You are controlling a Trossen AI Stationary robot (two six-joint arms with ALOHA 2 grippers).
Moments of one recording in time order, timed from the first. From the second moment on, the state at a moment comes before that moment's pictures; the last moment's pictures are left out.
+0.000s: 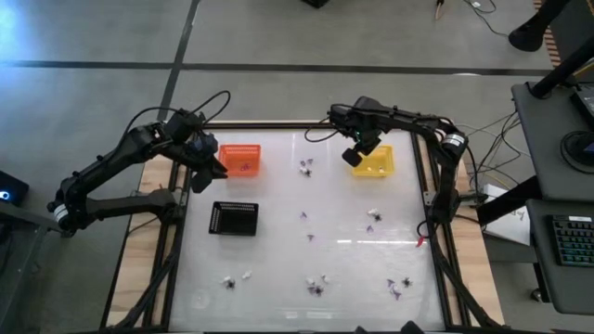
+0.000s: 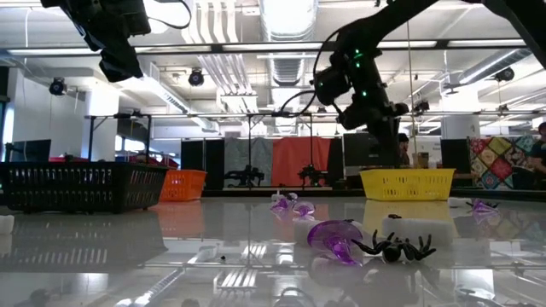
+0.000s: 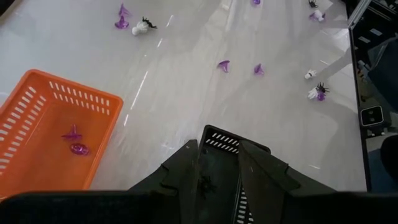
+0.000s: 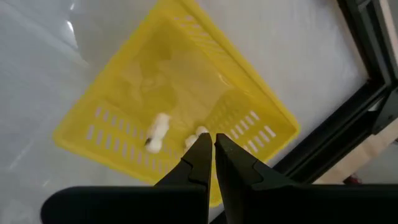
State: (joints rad) left arm 0.68 0.90 0.99 -1.05 0.52 0.17; right arm -0.60 1.91 1.56 -1.41 0.19 0.25
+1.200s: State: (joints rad) left arm 0.24 0.86 0.98 -1.19 0.43 -0.15; right arm -0.41 1.58 1.54 -1.40 0.25 0.69
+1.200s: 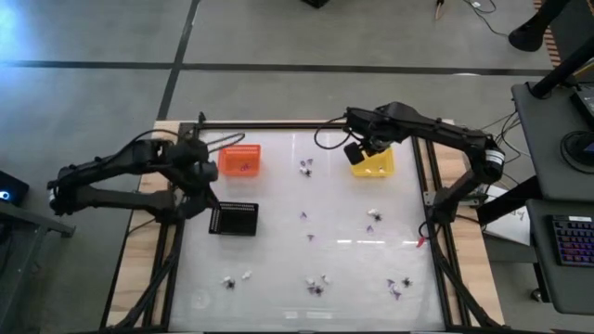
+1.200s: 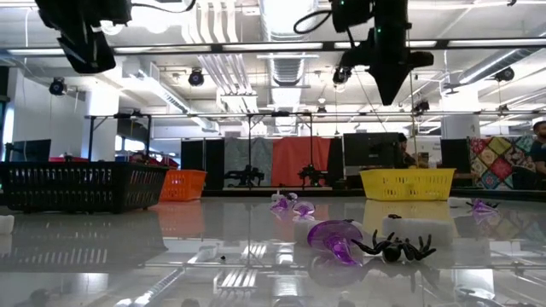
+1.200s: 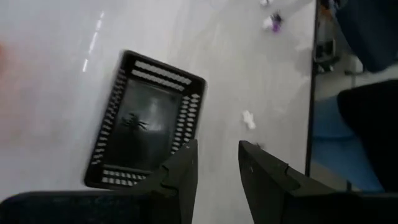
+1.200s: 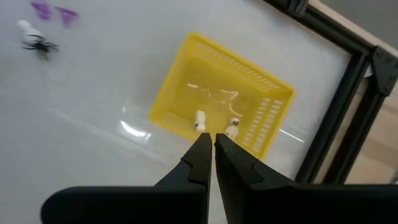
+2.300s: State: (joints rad) left arm -0.44 0.92 0.69 -0.80 0.17 -0.77; right arm -0.11 1.58 1.54 -1.40 0.26 0.88
